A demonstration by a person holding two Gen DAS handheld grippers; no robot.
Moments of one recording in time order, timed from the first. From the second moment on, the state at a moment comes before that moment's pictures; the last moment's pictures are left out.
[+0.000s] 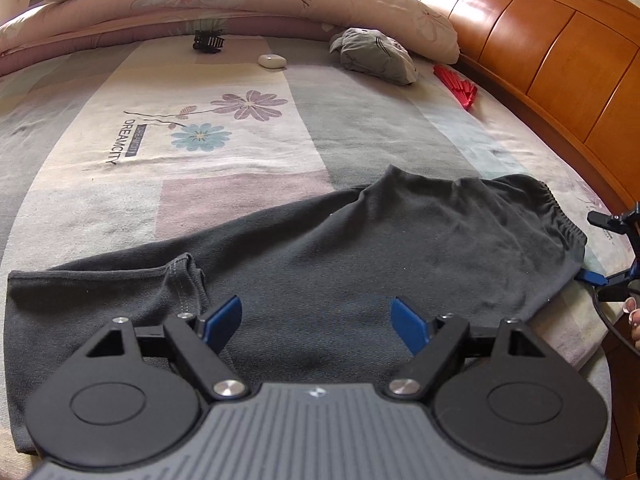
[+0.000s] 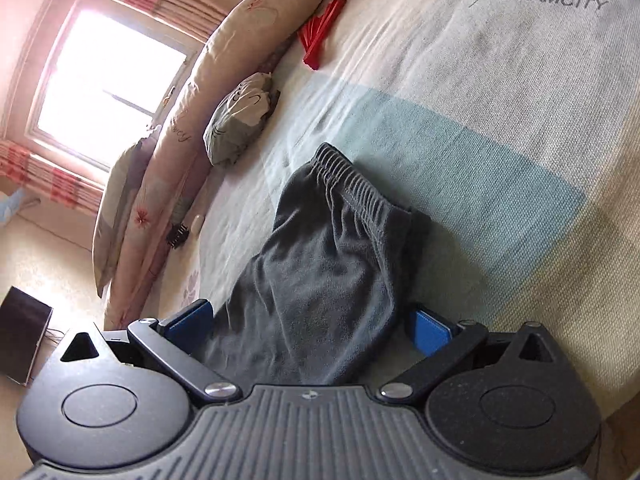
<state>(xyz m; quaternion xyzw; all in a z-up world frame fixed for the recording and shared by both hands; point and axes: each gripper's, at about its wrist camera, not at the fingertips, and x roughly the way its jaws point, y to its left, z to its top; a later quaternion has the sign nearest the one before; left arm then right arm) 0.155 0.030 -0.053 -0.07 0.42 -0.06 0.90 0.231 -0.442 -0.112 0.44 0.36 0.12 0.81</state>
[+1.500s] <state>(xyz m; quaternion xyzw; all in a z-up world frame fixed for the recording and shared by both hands) 0.139 0.029 -0.055 -0.10 0.41 -0.09 0.90 0.265 -0.429 -0.125 0.47 0.31 0.19 0.80</state>
